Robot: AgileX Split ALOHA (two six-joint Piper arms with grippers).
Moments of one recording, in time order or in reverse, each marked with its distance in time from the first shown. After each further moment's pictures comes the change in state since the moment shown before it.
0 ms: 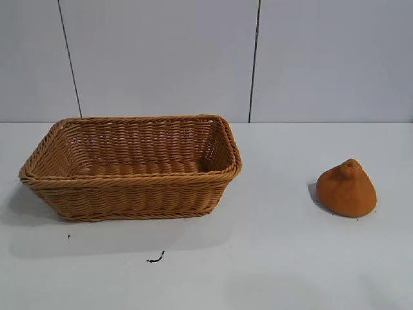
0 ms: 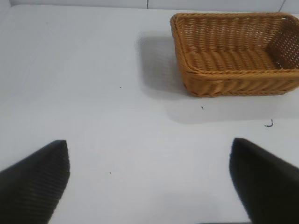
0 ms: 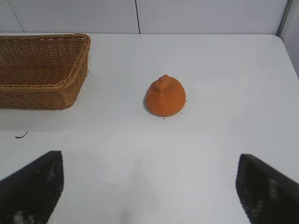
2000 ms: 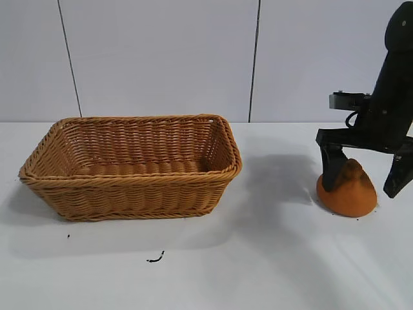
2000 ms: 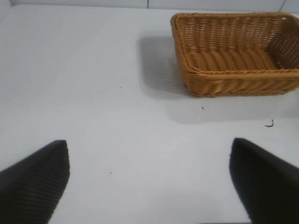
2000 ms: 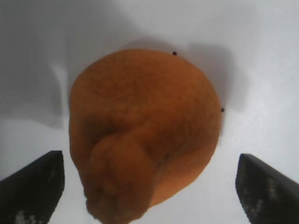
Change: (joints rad) left arm 0.000 0.000 0.000 0.000 0.000 0.000; right arm 0.000 2.124 -0.928 0.008 -0.102 0.018
